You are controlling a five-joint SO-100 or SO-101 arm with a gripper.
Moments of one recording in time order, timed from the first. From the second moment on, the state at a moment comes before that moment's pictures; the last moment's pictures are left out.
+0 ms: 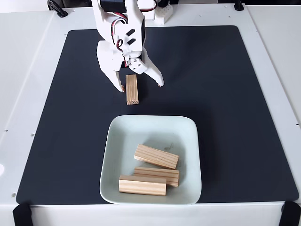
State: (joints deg) arm -1.6 70.7 85.8 68.6 -98.3
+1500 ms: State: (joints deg) arm -4.5 100.3 86.1 38.0 -21.7
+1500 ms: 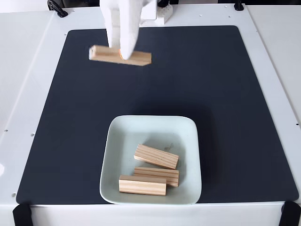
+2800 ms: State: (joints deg) arm -11.5 59.8 59.7 39.7 13.2
